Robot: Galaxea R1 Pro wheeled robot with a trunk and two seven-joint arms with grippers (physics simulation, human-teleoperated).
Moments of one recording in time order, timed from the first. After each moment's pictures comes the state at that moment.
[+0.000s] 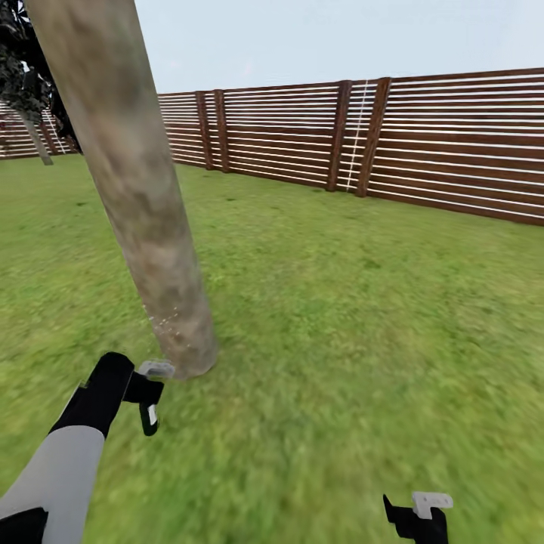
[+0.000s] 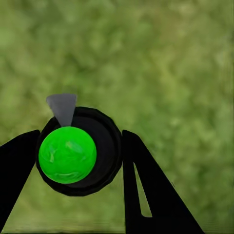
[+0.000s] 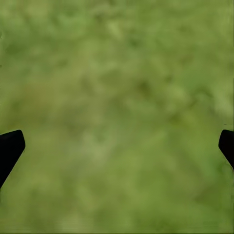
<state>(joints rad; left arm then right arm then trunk) -0.78 0.10 0.27 -0.84 -0.74 0.98 -0.69 -0.42 -0.11 -0.53 -0.15 0.41 -0.43 0.10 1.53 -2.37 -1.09</state>
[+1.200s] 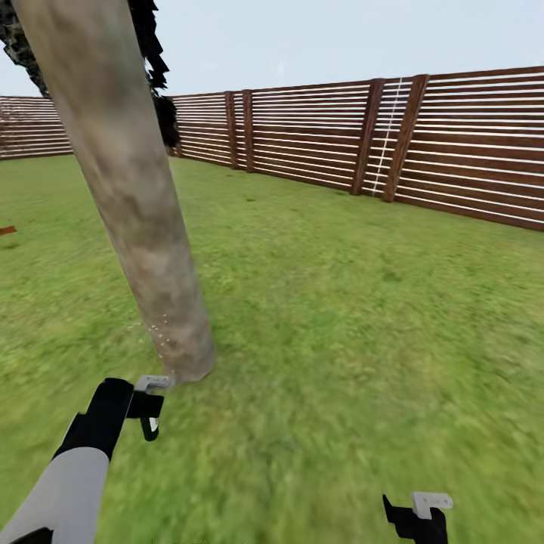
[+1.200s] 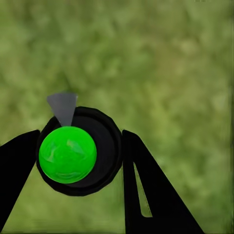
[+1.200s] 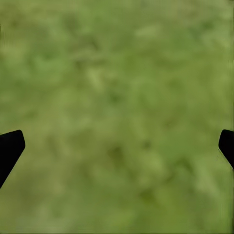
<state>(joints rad) -0.71 0.05 0.41 -0.80 -0.70 0.76 -0.51 -0.42 -0.11 -0.53 -0.15 0.41 -0.43 0.10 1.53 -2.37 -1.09</state>
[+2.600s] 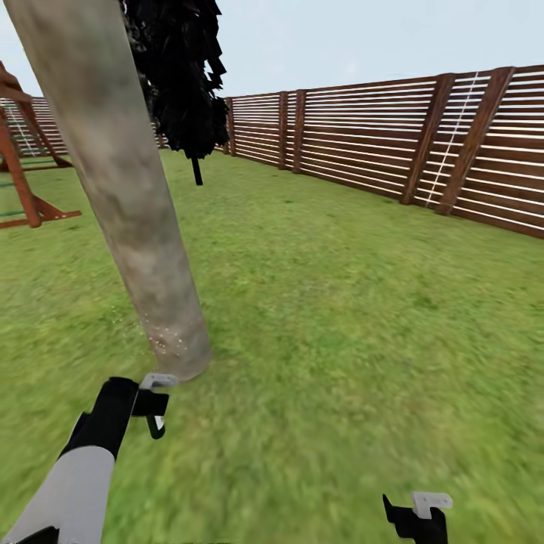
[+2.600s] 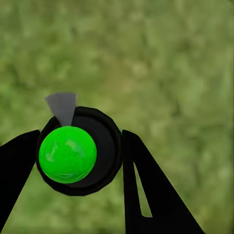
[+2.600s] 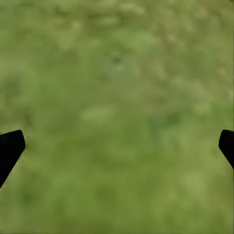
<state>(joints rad) -0.72 0.02 0.42 -0.81 -0.70 0.77 -0.51 -0.42 -0.11 -0.53 -0.15 0.41 -0.43 0.10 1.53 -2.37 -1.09</state>
